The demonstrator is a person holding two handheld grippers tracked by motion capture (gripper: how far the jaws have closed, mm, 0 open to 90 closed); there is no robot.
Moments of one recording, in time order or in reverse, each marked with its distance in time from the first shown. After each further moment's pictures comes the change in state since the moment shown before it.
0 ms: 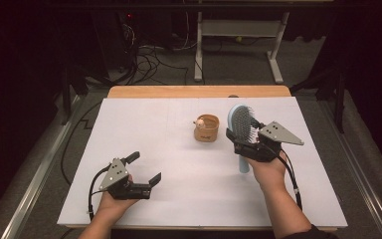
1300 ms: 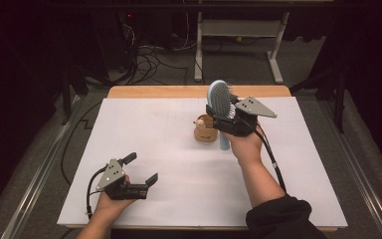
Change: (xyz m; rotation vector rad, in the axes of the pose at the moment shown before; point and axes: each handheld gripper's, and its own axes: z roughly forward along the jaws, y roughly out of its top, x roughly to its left) left arm 0.009 0.006 -0.003 -0.006 0.018 -0.030; right arm 0.008 0.035 0.073 -0.042 0.006 -0.005
